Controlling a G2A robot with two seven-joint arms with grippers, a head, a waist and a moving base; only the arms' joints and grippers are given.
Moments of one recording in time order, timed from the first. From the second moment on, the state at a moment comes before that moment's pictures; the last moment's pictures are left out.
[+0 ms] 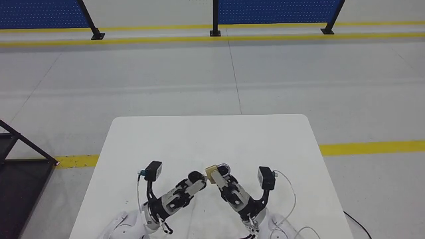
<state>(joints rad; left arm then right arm) 1.81 -1.02 -1.14 -1.72 0.18 -0.93 -0.12 -1.72 -1.31 0.98 -1.62 -0.61 -0.85 -0.28</state>
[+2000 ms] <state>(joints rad) 1.91 -1.07 -1.21 -1.81 1.01 -0.69 0.43 -1.73 -1.30 0.97 -1.63 -0.61 -0.83 -0.27</state>
